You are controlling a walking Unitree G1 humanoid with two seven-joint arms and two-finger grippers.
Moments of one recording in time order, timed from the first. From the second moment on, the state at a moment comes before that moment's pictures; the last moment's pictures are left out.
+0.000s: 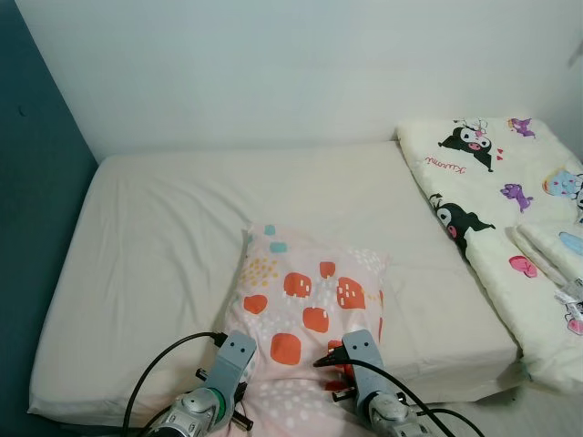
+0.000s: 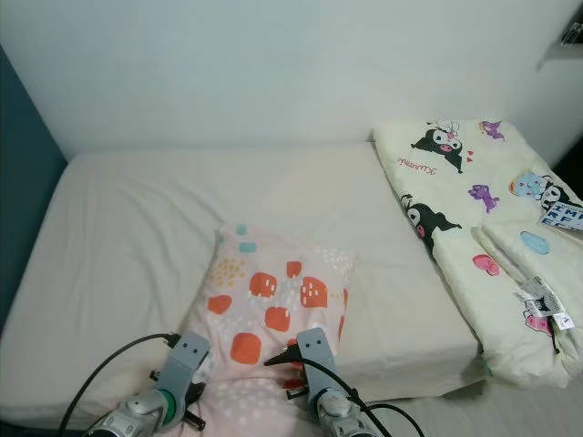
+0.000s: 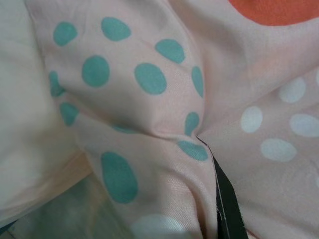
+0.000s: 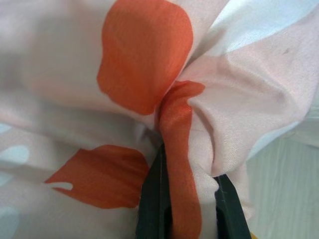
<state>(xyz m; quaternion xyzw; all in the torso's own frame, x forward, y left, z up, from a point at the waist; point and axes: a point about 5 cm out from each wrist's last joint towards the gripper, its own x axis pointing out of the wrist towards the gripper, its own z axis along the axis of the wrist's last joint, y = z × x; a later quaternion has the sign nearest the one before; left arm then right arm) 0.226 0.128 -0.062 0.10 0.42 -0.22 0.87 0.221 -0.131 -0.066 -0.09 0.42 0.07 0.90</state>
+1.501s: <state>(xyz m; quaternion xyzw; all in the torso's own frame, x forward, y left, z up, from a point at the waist) 0.230 0.122 -0.059 0.09 0.43 -0.22 0.87 0.221 -0.141 -0.067 -0.07 0.42 0.05 0.90</state>
